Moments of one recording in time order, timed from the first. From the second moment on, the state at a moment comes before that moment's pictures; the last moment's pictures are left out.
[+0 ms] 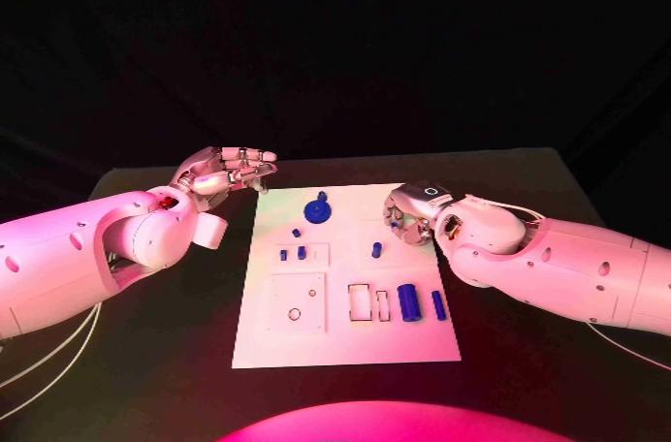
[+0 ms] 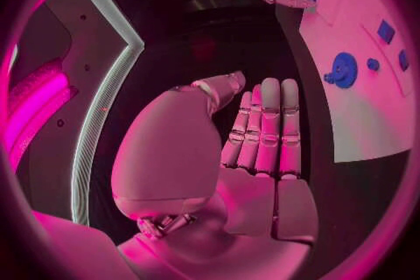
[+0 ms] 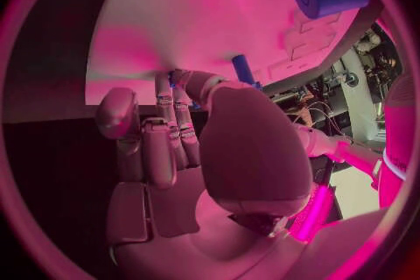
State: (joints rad) left arm 1.15 -0.96 -0.01 1.48 -0.09 -0.16 0.33; left_hand 1.42 -0.24 0.63 0.06 0.08 0.86 0.20 0.23 0.30 0.94 0.14 0.44 0.25 0.97 0.06 1.06 0.45 0.17 0.76 0.16 0.92 0.75; right arm 1.15 -0.70 -0.12 1.45 -1.75 -0.30 -0.29; right_hand 1.41 -0.20 0.66 0.07 0.19 1.05 0.12 0.34 0.33 1.24 0.09 0.17 0.13 1.46 -0.02 1.43 1.27 0.13 1.34 0.08 0.99 1.31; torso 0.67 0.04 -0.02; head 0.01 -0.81
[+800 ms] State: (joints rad) left arm 1.15 -0.96 -0.01 1.48 -0.10 -0.16 0.32; left_hand 1.42 -0.24 0.63 0.06 0.08 0.85 0.21 0.22 0.29 0.93 0.14 0.44 0.24 0.97 0.06 1.06 0.45 0.17 0.76 0.16 0.91 0.74; right arm 1.15 -0.74 -0.11 1.49 -1.72 -0.42 -0.27; right_hand 1.40 -0.20 0.70 0.03 0.19 1.06 0.12 0.35 0.33 1.25 0.09 0.15 0.13 1.47 -0.02 1.43 1.27 0.12 1.35 0.08 1.00 1.31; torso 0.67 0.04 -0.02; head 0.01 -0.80
